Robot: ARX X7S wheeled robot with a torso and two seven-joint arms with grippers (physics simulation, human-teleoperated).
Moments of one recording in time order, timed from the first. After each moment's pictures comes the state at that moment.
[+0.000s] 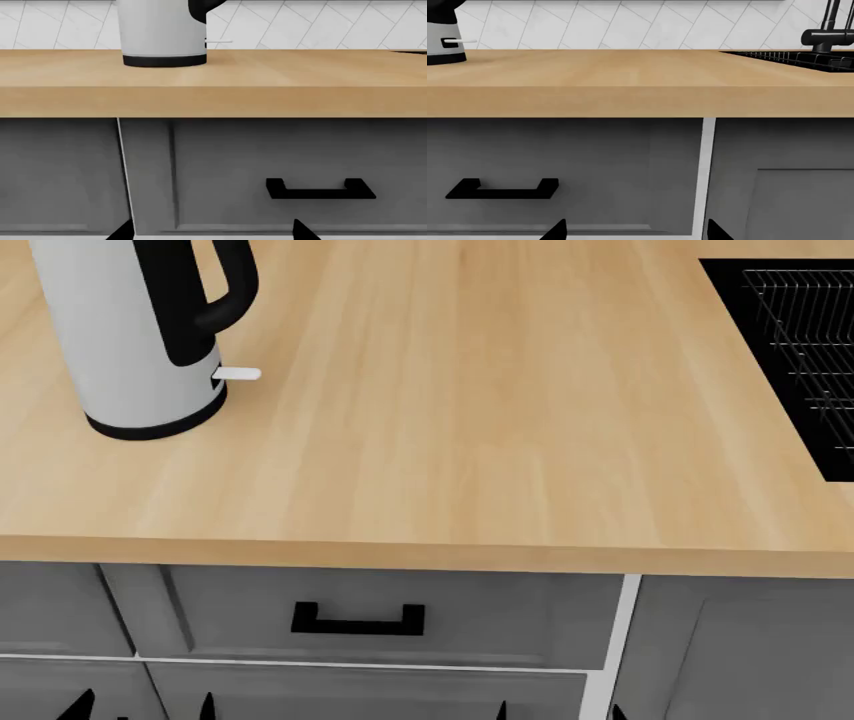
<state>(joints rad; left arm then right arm) 0.00 0.00 0.00 0.00 0.00 0.00 0.00 0.00 0.00 0.00 0.00 0.00 0.00 0.00</state>
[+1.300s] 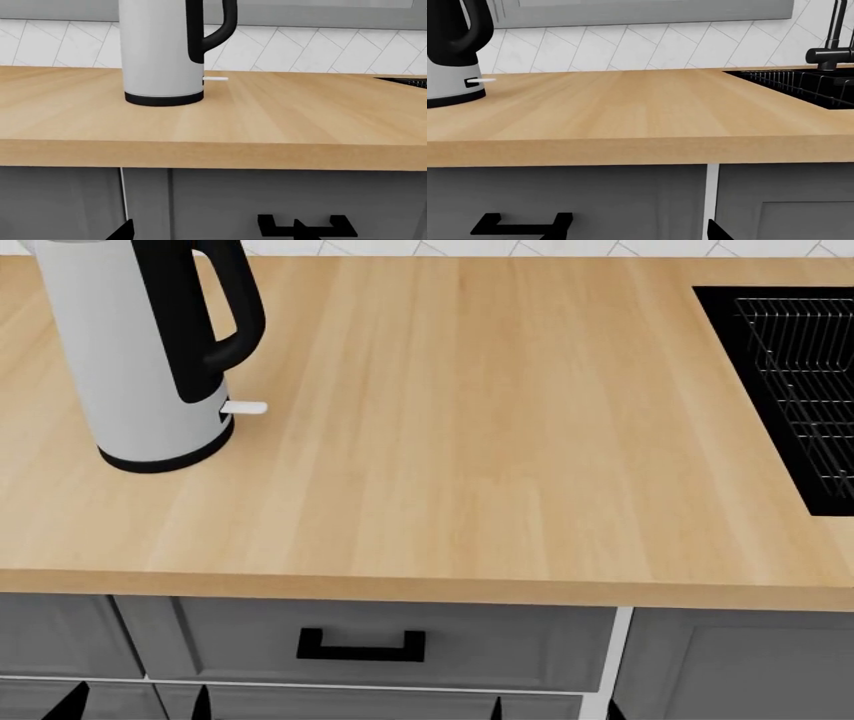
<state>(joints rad) 0.01 -0.12 0.12 0.07 -0.14 -0.01 -0.11 0.00 0.12 -0.13 -0.01 0.14 -0.04 0.11</state>
